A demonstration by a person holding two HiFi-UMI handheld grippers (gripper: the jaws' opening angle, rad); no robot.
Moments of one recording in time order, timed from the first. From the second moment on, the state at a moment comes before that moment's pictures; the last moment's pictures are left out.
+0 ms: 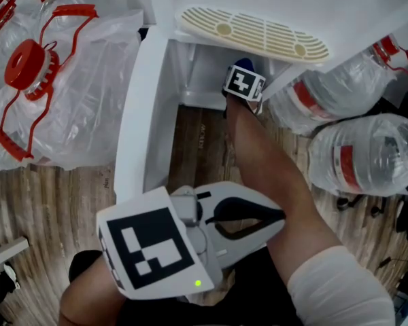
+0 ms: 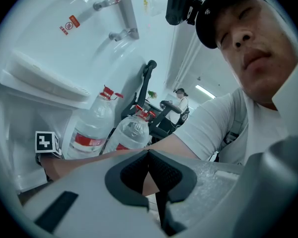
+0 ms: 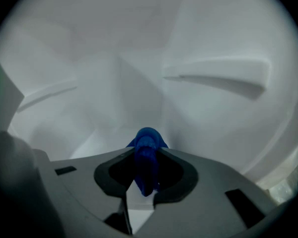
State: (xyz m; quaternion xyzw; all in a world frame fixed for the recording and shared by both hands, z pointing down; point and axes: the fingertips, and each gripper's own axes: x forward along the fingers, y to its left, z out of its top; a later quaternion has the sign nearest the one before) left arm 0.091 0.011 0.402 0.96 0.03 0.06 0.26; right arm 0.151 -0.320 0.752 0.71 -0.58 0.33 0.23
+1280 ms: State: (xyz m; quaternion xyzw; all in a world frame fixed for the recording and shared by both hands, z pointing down) left arm 0.096 0.028 0.389 0.97 0.07 0.05 0.24; right arm 0.143 -0.283 0.747 0.61 -0.69 0.19 0.33
